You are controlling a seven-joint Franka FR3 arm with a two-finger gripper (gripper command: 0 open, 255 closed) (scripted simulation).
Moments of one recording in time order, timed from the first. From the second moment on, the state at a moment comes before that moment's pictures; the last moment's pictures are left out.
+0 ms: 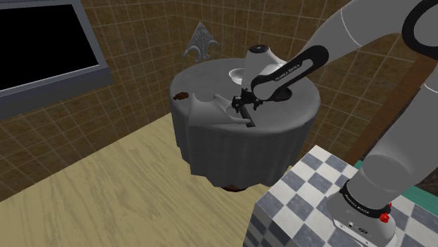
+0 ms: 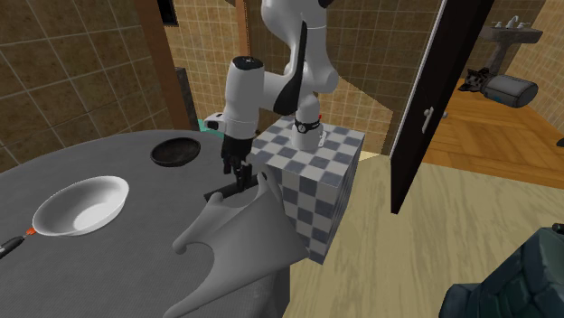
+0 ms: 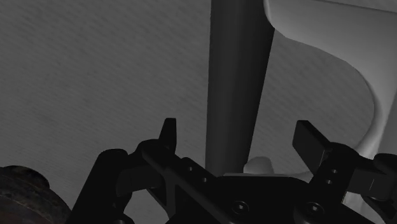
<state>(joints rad) -0.21 0.08 0.25 -2.30 -0.29 2.54 0.77</state>
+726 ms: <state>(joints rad) -0.21 0.12 0.25 -2.30 -0.33 2.58 0.80</state>
